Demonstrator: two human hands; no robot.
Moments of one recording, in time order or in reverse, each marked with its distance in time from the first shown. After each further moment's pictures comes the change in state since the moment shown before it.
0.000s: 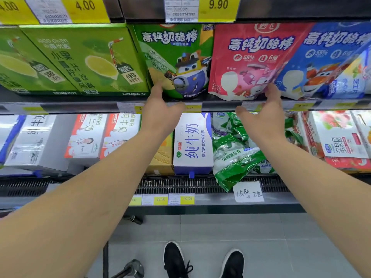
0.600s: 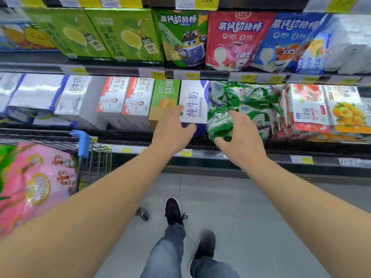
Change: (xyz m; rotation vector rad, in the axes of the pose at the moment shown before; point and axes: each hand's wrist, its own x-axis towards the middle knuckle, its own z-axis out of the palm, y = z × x) left_hand -0.219 0.027 -0.019 0.326 -0.142 0.025; right_hand -0.188 -0.016 -0.095 -0.428 -0.418 -0.171
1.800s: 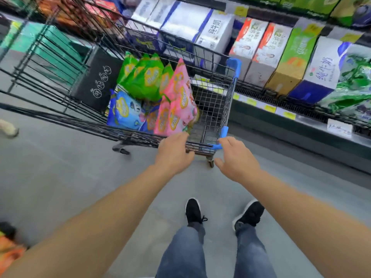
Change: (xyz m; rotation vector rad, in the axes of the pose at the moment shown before) left_hand -0.351 -0.344 -0.158 0.310 0.042 -0.236; right_hand -0.304 -0.259 0.219 -0.323 -0.495 -0.400
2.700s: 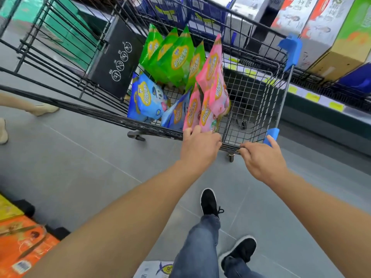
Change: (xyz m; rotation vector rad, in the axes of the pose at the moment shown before) left_hand 0.033 -0.055 0.031 0.170 0.057 0.092; right_hand 0.059 -0.016 0.067 -0.181 -0.019 0.001
